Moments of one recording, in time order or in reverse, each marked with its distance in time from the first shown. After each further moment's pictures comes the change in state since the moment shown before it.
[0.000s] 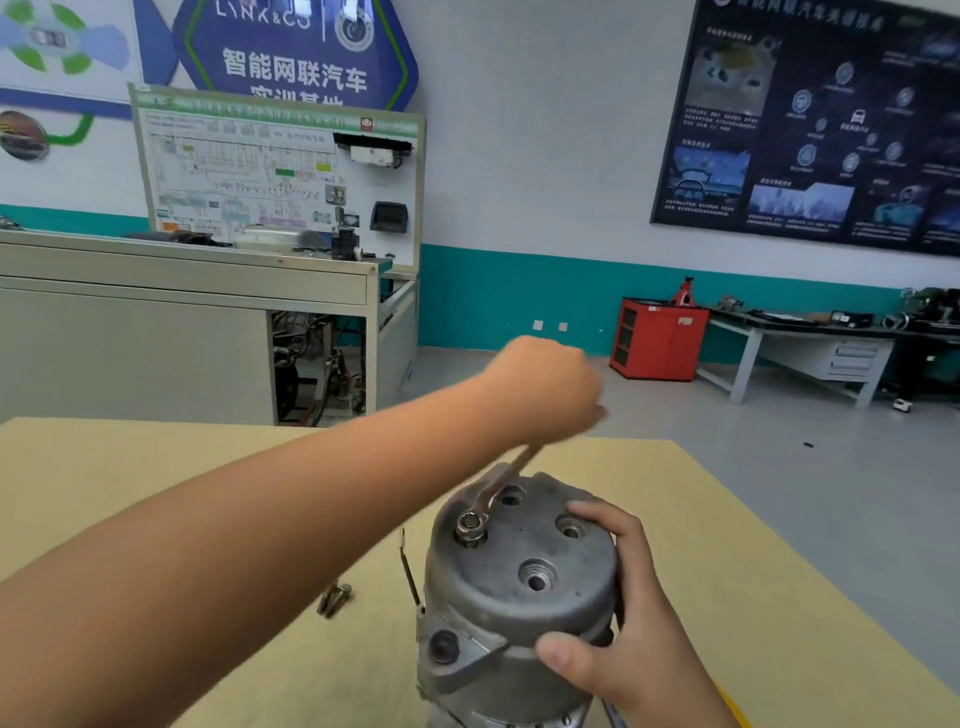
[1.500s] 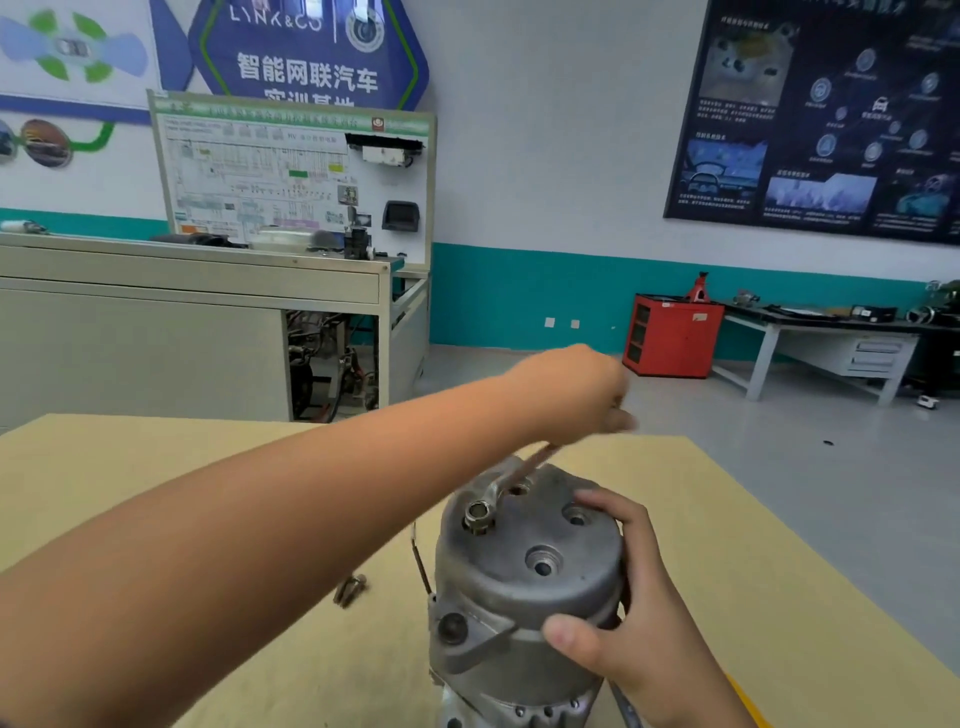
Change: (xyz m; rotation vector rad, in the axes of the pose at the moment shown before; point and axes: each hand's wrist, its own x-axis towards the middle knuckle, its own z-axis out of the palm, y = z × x) left_hand -0.003 0.006 -0.004 -0.231 -0.021 0.052; right_hand 0.000 -0.005 0.000 0.051 -0.038 0.063
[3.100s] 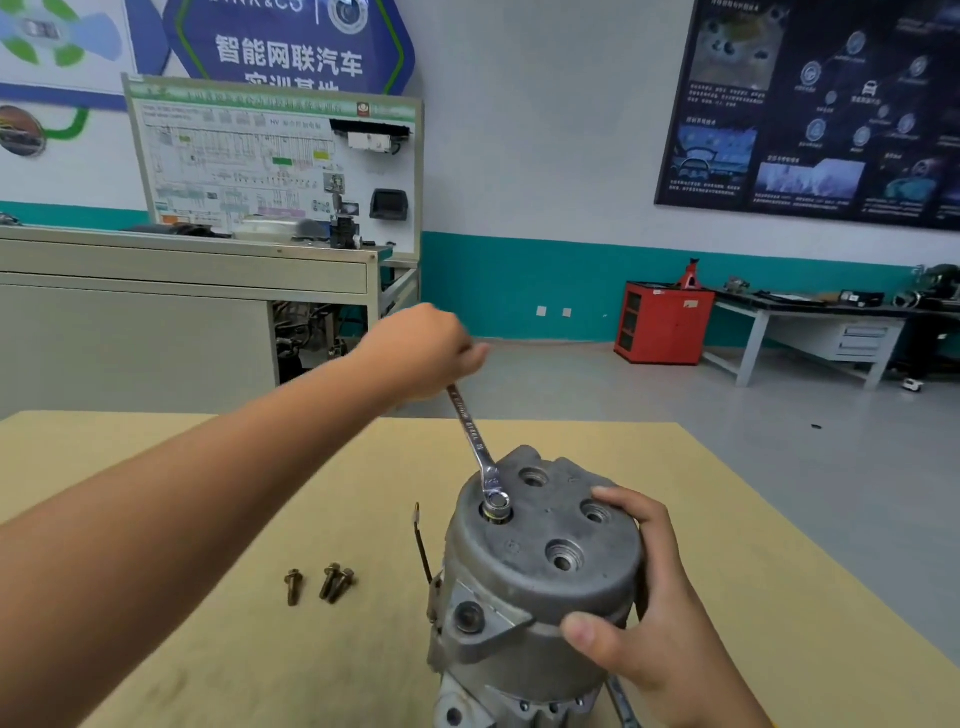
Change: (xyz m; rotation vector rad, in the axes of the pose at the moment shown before) left_hand -0.032 -0.083 0.013 0.091 0.173 -0.292; right_hand -0.007 0.002 -0.010 0.052 0.055 -0.024
